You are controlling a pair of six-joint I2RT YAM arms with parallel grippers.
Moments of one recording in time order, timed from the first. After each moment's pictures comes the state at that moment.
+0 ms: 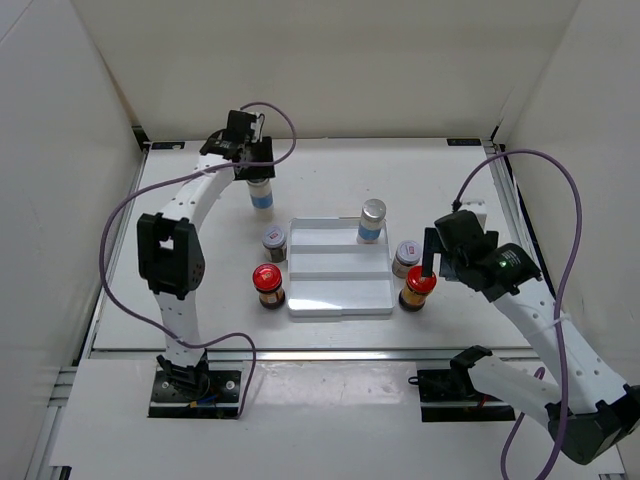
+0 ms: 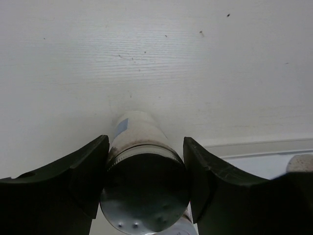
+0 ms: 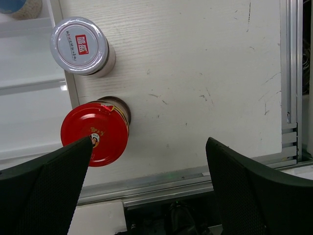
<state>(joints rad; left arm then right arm) -0.26 2.01 1.84 -0.65 -0.05 -0.25 0.53 0.94 1.05 -1.09 0.46 0.43</state>
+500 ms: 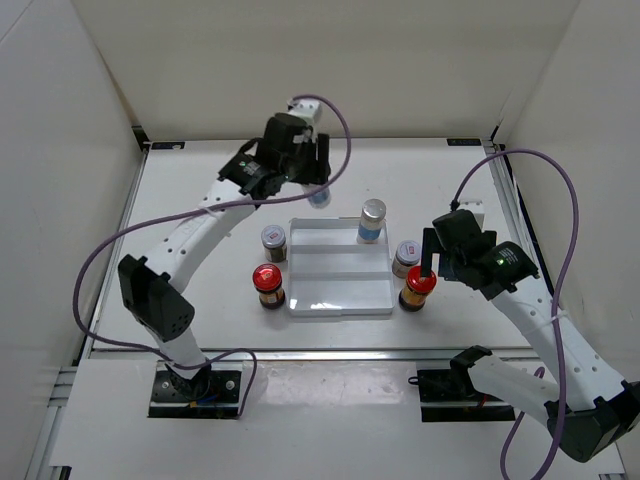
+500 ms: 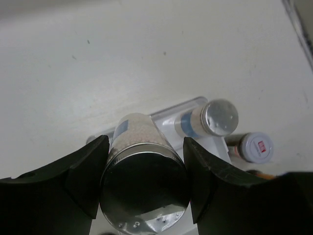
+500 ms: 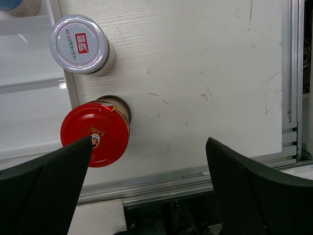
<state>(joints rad) -0.59 1.69 1.83 -0.60 -0.12 -0.27 0.53 0.95 1.05 -1.09 0.45 0.43</state>
